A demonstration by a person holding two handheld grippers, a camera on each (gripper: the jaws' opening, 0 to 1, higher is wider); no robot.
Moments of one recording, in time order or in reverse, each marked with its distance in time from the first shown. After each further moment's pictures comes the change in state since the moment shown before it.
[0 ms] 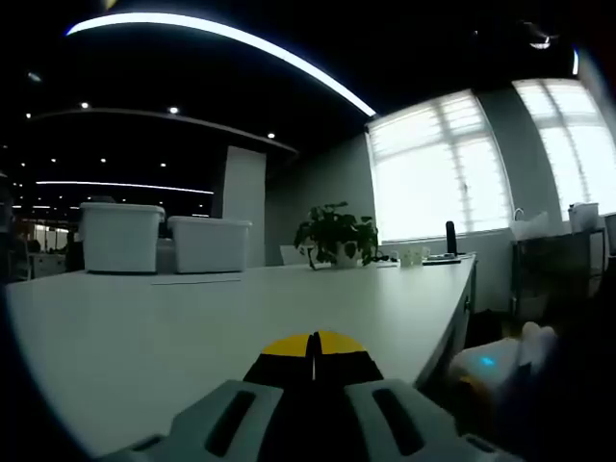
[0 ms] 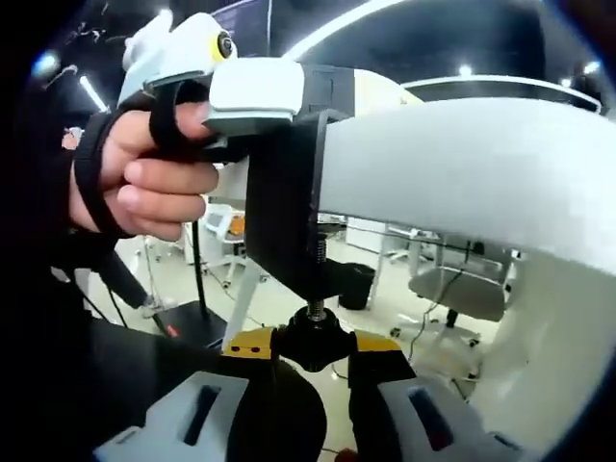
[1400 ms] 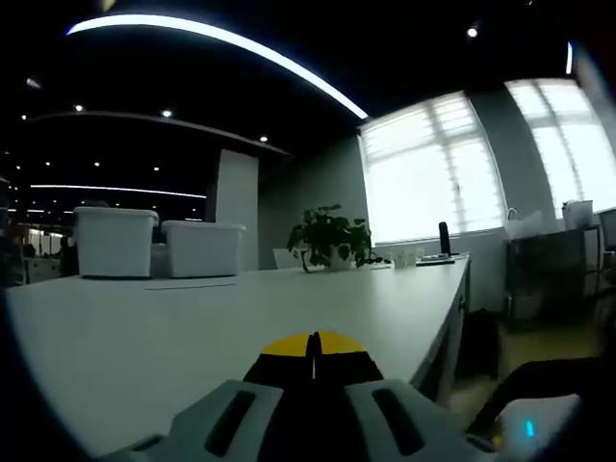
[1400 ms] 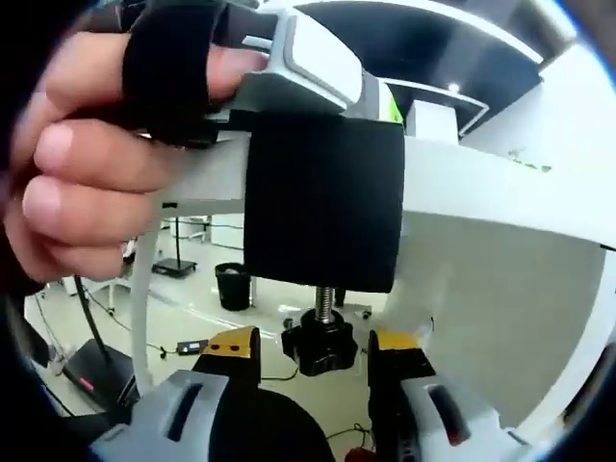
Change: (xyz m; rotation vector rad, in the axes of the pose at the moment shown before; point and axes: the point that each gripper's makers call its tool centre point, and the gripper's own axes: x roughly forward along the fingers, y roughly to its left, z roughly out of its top) left arm 0.001 -0.004 0.002 0.013 -0.016 -0.035; right arm -0.009 -0.015 0.000 0.118 0.038 -0.711
